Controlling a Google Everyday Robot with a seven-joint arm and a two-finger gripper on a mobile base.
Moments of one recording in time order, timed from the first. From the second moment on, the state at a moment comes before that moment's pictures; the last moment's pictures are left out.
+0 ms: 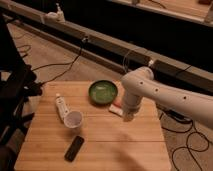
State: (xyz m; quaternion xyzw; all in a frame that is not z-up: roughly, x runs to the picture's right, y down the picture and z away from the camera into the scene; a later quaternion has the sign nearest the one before) arm 0.138 0.138 0.726 -0.37 -0.03 0.03 0.93
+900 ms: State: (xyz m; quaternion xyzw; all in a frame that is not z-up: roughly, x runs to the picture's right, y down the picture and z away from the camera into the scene) arm 0.020 0.056 0.775 -0.34 -0.07 -0.15 0.93
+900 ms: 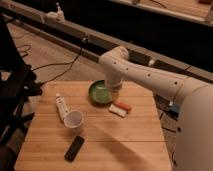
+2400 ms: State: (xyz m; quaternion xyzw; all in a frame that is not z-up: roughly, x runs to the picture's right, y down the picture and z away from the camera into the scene) arm 0.083 0.088 0.778 -0.39 -0.09 -0.03 0.92
